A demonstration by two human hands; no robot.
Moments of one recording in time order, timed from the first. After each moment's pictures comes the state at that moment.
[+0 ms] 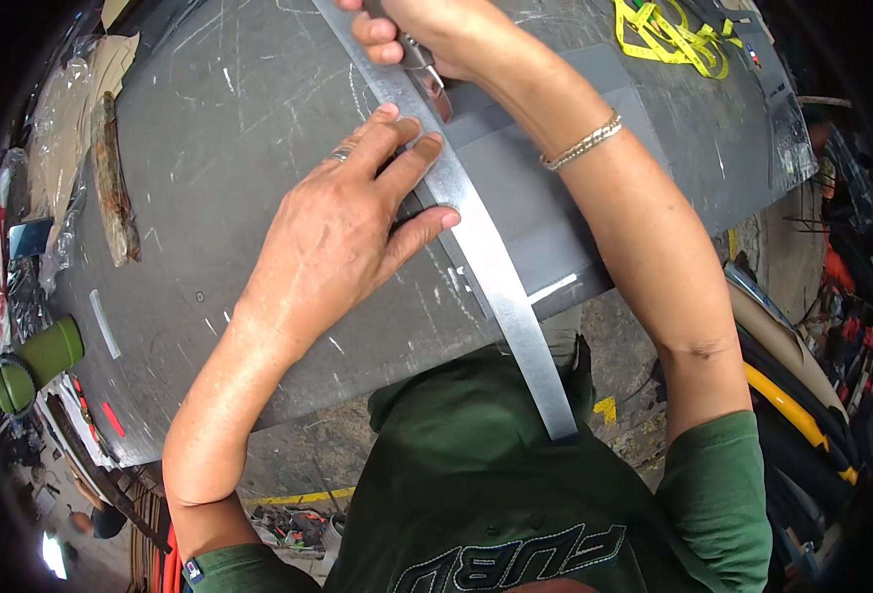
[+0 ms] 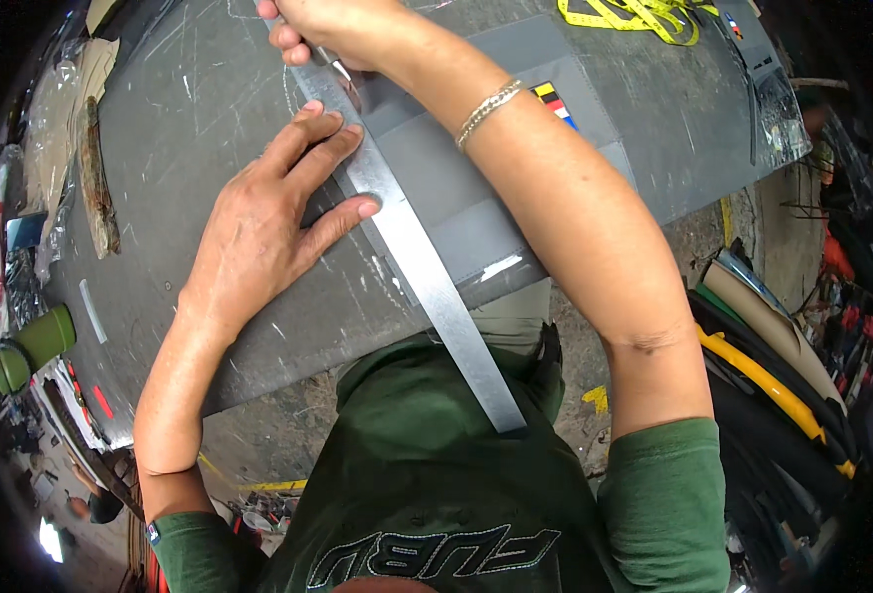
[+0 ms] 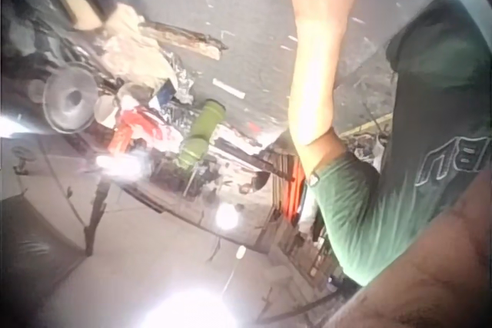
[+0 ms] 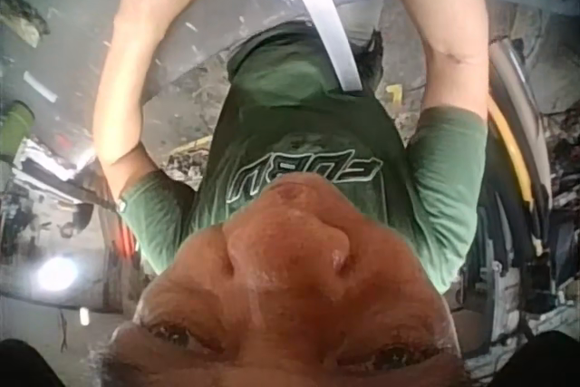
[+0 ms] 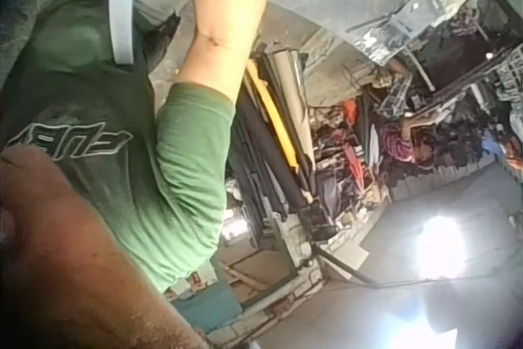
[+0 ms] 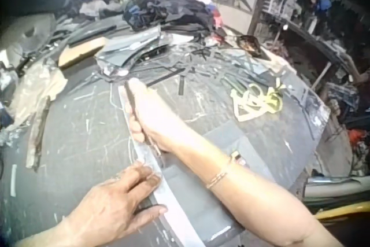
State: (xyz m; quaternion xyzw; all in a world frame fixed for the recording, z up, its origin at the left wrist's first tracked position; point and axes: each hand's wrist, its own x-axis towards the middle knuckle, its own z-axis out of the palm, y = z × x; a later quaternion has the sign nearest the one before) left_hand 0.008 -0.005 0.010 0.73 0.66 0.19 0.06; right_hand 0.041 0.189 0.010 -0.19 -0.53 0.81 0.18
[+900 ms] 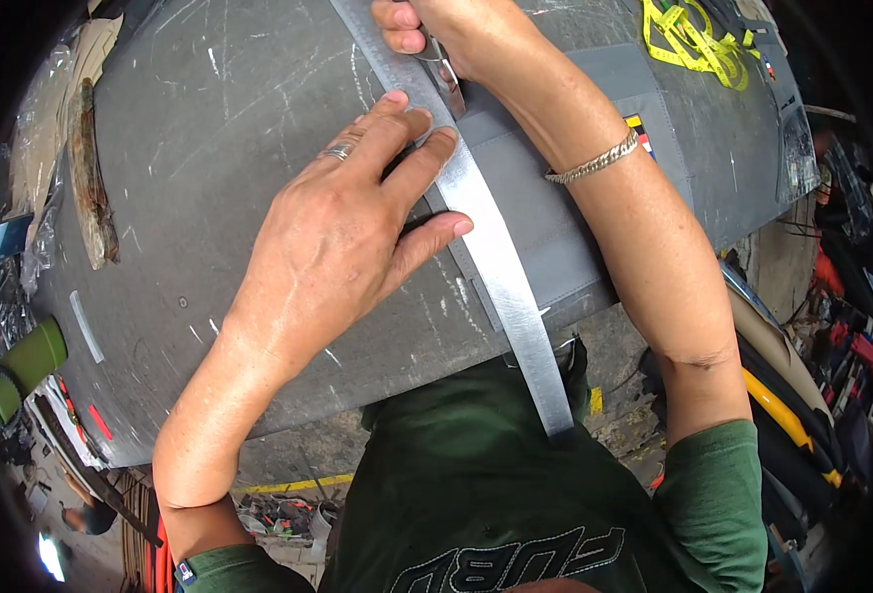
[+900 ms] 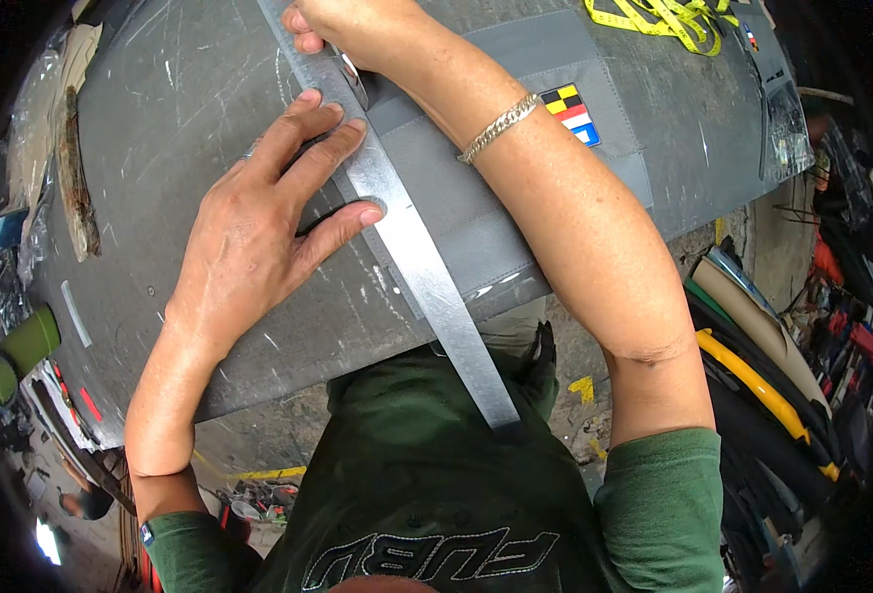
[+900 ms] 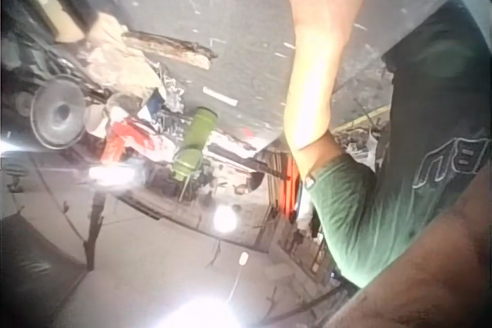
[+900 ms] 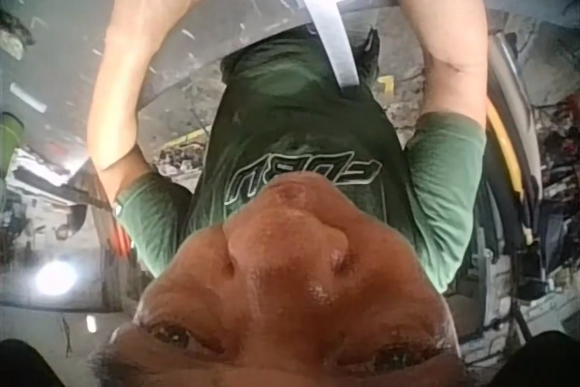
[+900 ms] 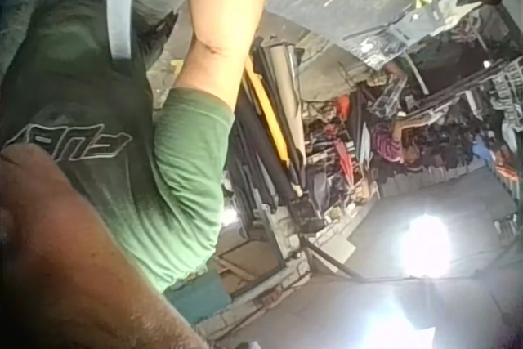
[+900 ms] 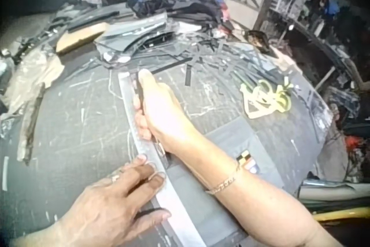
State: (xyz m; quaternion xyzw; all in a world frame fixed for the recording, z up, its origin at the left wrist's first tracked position) left_hand 0.006 -0.005 0.008 0.71 0.67 0.19 0.08; right_hand 0.041 0.189 -0.003 -0.30 -0.51 0.77 0.22
